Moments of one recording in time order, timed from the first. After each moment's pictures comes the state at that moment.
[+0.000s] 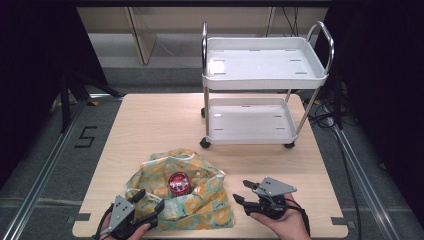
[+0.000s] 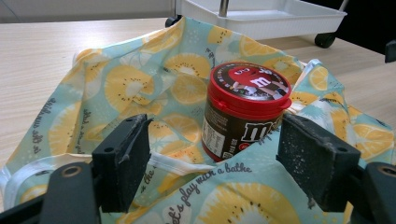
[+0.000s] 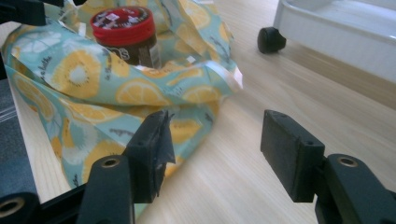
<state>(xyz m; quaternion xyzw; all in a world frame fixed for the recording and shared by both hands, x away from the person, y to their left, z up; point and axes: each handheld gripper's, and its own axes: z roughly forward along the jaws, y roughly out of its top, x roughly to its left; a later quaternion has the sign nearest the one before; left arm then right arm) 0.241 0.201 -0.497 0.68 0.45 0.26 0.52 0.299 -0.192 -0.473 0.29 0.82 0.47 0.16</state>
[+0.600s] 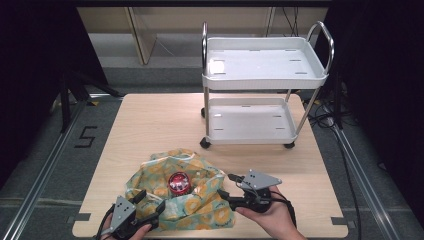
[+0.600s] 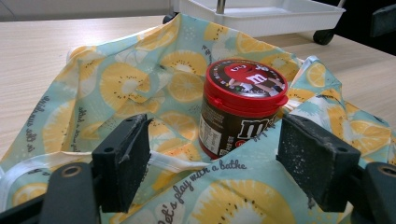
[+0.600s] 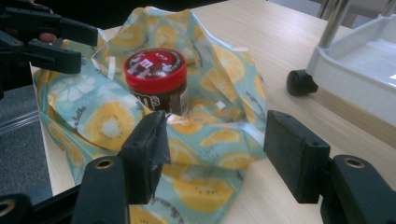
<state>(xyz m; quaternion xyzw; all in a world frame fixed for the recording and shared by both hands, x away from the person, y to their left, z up) 0.240 0.198 -0.498 0.68 0.45 0.26 0.51 0.308 -0.152 -0.451 0.26 0.82 0.49 0.15</state>
